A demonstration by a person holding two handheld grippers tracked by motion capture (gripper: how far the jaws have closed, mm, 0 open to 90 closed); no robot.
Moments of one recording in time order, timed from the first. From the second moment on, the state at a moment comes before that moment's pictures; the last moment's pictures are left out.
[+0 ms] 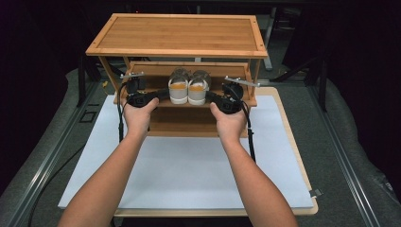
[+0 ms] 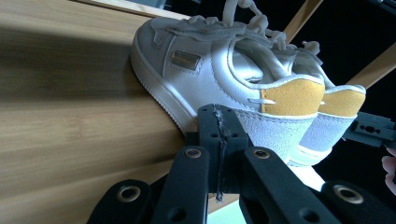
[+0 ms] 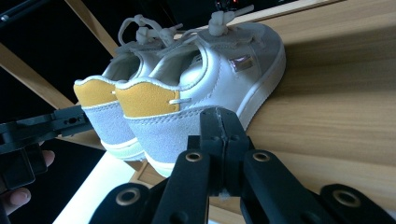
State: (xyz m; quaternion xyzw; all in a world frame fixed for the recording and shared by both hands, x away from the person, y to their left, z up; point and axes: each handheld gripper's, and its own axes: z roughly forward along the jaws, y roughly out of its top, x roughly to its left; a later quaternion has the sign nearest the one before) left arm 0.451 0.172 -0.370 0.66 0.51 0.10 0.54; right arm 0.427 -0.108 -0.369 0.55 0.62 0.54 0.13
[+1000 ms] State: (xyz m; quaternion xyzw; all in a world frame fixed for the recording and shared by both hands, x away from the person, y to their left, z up) left arm 0.478 0.166 -0.373 0.66 0.52 0.10 0.53; right arm 0.454 -0.102 -0.368 0.56 0.63 0.52 0.17
